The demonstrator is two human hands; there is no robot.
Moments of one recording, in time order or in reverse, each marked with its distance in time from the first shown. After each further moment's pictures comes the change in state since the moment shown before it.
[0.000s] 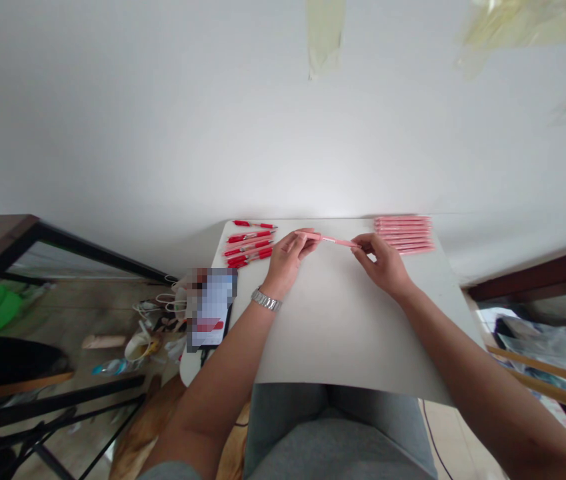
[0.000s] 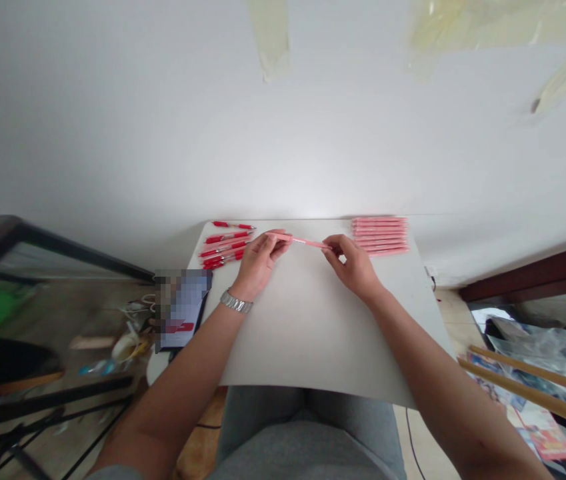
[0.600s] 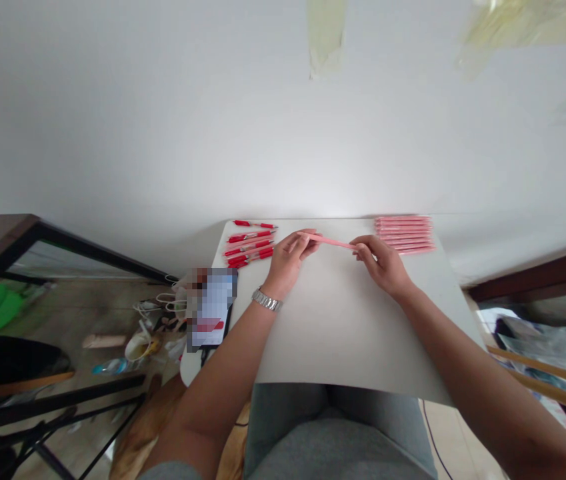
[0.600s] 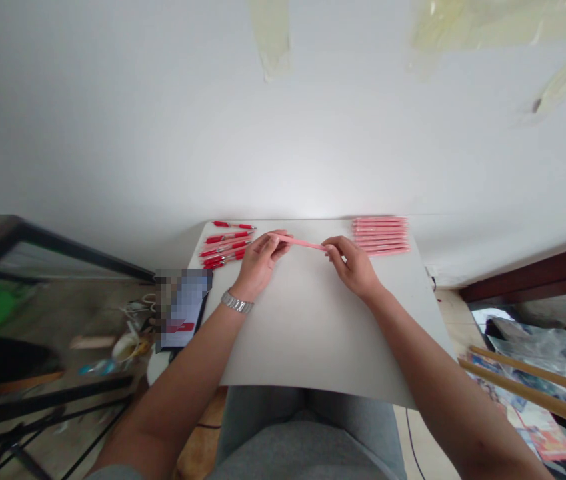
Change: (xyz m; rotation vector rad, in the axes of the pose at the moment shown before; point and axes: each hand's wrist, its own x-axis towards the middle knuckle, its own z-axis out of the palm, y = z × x) left_hand -0.002 0.001 0.002 -0.002 -0.020 -0.011; right_hand 0.000 -0.004 -0.004 0.037 -0.061 -0.005
